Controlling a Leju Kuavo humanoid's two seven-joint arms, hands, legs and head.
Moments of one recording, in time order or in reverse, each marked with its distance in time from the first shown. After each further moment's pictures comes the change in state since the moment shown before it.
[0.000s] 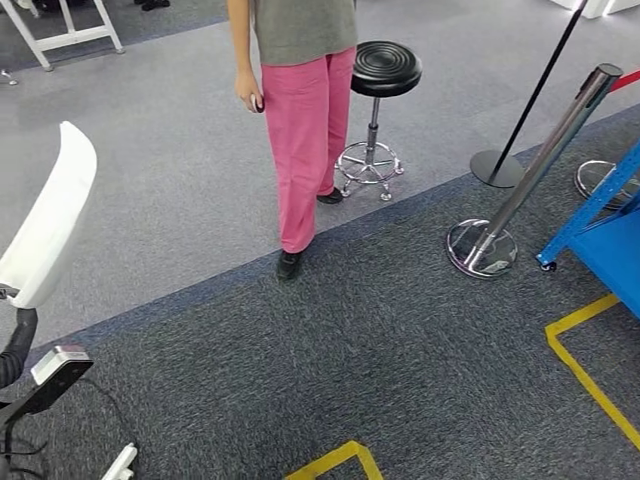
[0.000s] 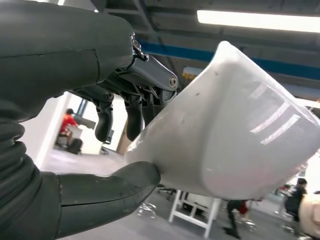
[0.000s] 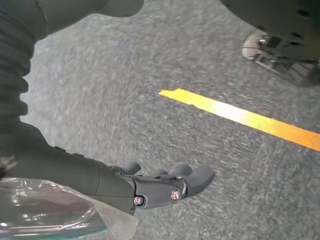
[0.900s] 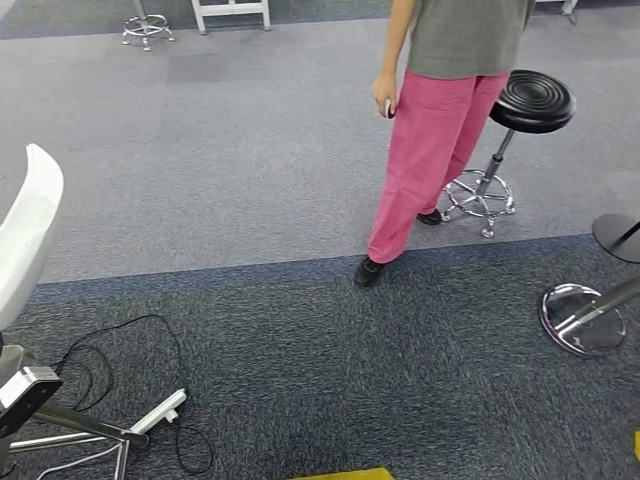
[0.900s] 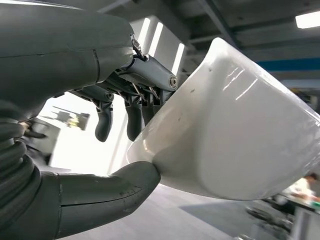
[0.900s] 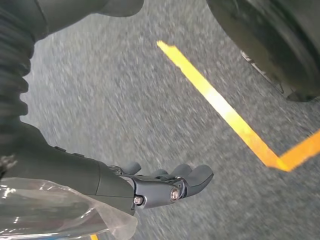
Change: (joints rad) left arm 0.133 0.019 0.132 -0.013 0.024 0.032 -0.034; right arm -0.030 0.003 0.000 0.015 0.113 0.110 0.010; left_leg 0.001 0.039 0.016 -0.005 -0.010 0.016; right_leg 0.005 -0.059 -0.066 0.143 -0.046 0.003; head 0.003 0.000
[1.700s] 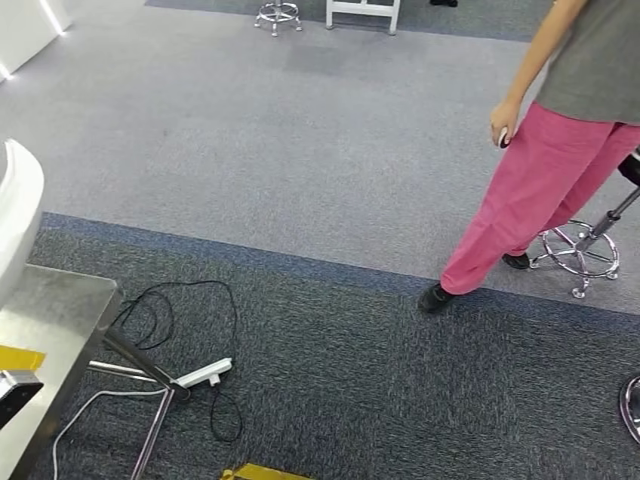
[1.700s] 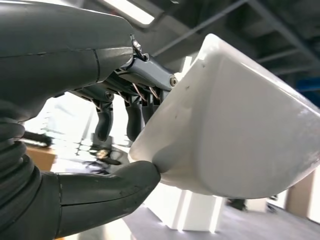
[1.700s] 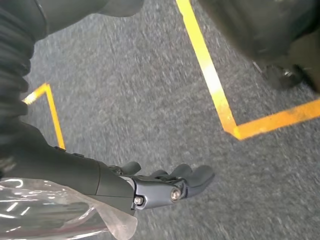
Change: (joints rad) left arm 0.021 0.031 0.055 -0.001 0.019 0.008 -0.018; right arm -0.030 0.000 -0.015 0.009 0.076 0.035 0.010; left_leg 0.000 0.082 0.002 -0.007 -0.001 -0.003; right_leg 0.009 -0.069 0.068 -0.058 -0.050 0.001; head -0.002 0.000
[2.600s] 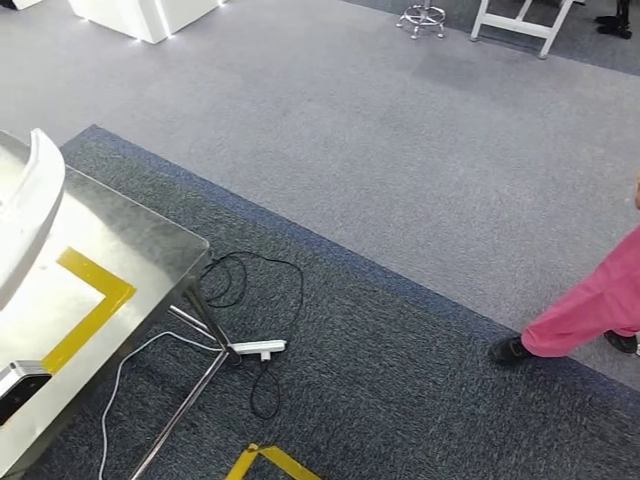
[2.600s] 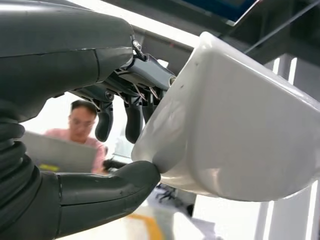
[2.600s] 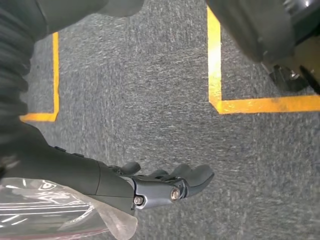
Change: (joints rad) left arm -0.059 0.005 -0.029 0.005 -0.008 -0.035 -0.013; right arm 0.026 -0.005 -0.023 -0.019 0.010 -0.024 0.001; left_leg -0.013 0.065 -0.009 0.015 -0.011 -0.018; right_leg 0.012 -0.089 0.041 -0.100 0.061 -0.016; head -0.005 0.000
